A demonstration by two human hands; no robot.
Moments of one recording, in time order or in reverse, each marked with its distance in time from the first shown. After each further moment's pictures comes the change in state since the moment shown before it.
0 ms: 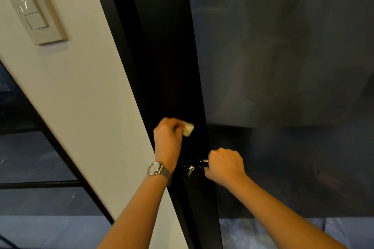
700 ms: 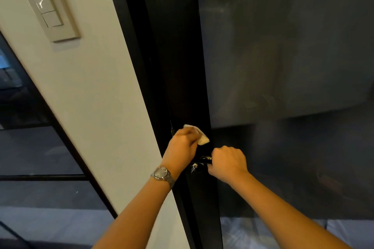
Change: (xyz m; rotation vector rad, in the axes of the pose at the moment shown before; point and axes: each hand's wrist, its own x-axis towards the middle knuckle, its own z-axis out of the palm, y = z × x) left_hand -0.019 -0.026 0.010 0.226 -0.305 0.339; right_hand -0.002 -0.005 -0.005 -0.004 -0.040 0.022
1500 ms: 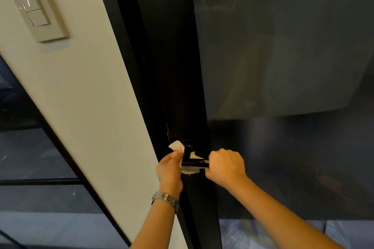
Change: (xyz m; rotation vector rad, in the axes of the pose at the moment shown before) left_hand -0.029 0.003 0.029 -1.129 0.385 -1.125; right_hand 0.003 0.002 0.003 0.004 0.019 -0.017
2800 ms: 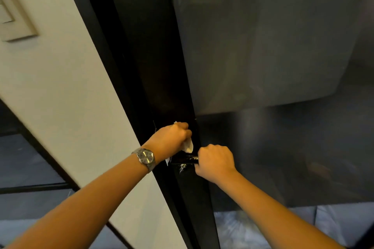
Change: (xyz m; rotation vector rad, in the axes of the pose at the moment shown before) left_hand 0.016 0.077 0.038 1.864 -0.730 1.236; right_hand -0.001 0.000 -0.004 -0.025 0.001 -0.026
